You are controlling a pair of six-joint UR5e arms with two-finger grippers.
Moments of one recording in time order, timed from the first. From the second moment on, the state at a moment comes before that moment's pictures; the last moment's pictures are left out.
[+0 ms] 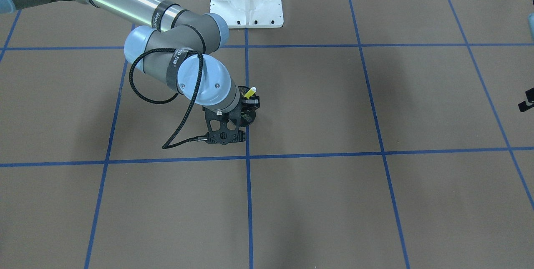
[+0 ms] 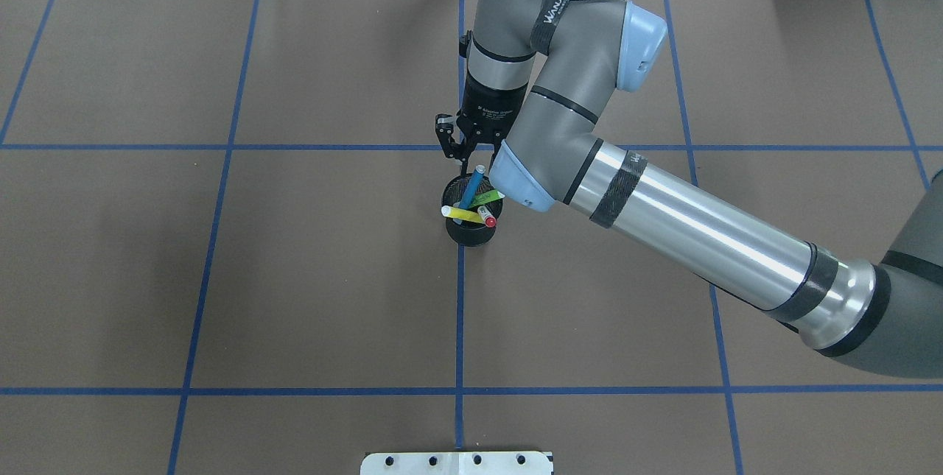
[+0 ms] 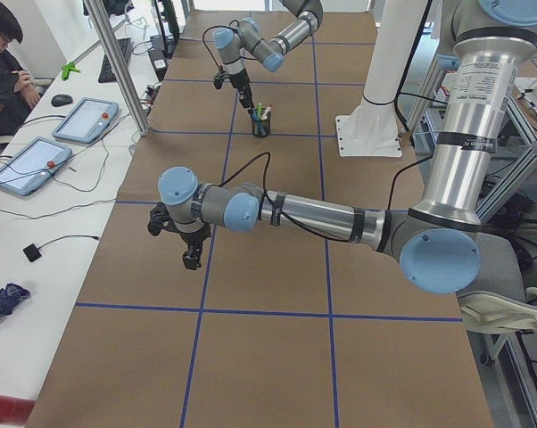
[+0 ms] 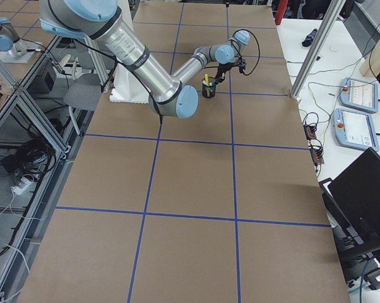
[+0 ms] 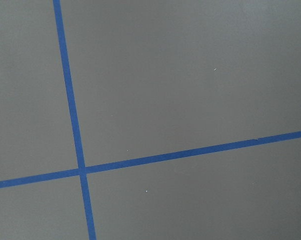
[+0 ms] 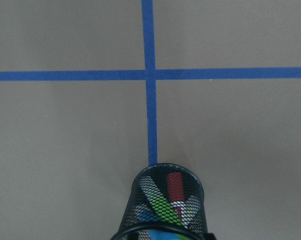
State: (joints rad) left arm -1.43 -1.75 -1.56 -1.62 -2.41 -0.10; right arm 0.71 -0.61 1.26 -1.64 2.37 0.99
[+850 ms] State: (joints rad) left arm -1.43 -1.75 -1.56 -1.62 -2.41 -0.10; right arm 0.72 -0.62 1.26 -1.63 2.35 1.00
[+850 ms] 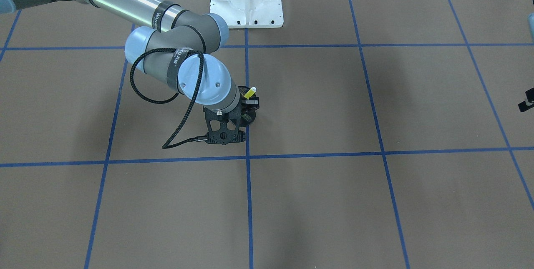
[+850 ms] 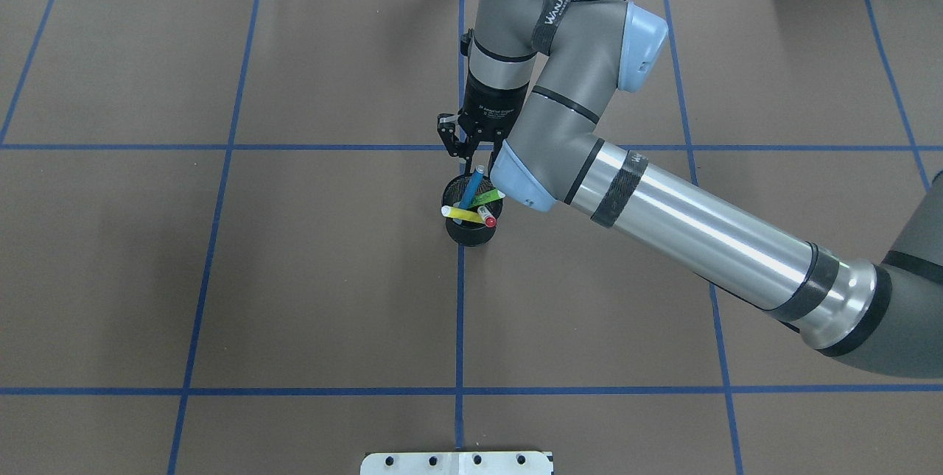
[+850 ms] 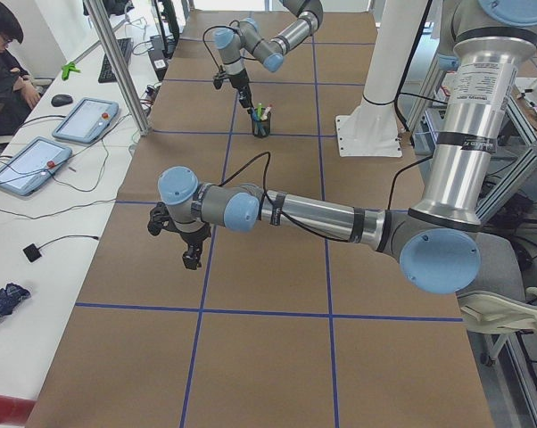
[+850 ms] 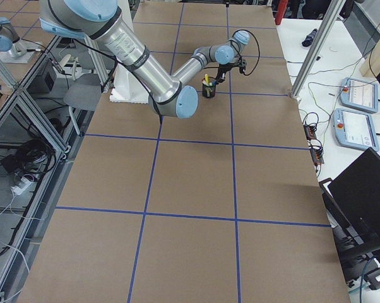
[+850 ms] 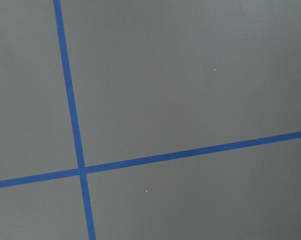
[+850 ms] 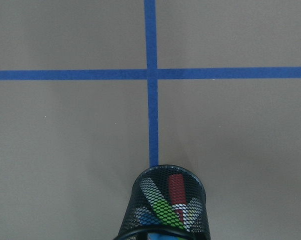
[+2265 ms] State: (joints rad) left arm -1.43 -1.75 -1.56 -1.62 -2.41 -0.10; right arm 0.81 -0.64 1.51 -1.59 2.34 1.06
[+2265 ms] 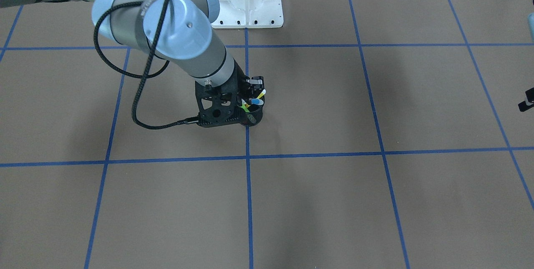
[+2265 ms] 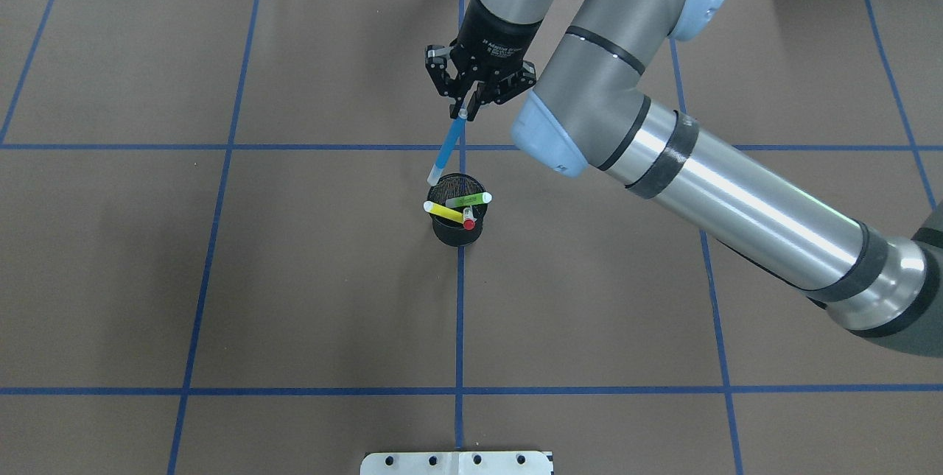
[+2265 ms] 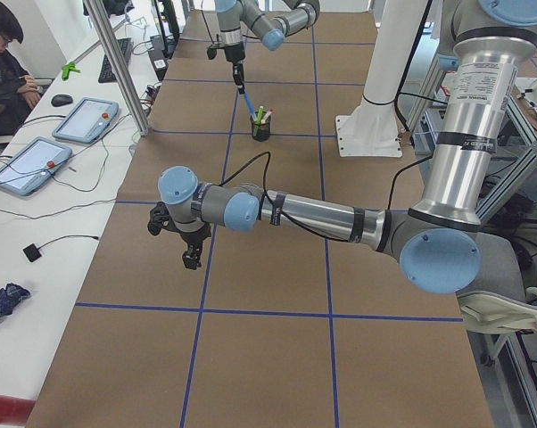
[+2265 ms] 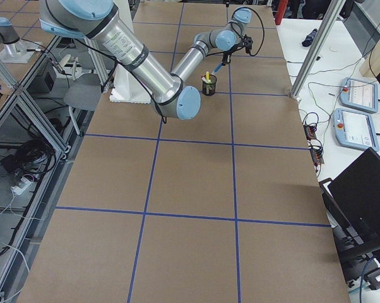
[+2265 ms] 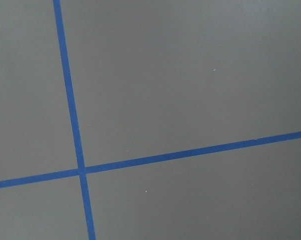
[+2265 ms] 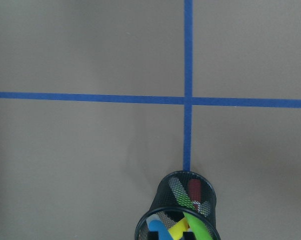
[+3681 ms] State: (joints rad) left arm -1.43 -1.76 -1.50 -1.63 -2.41 -0.10; right arm 0.67 -0.70 1.34 -1.20 1.06 1.18
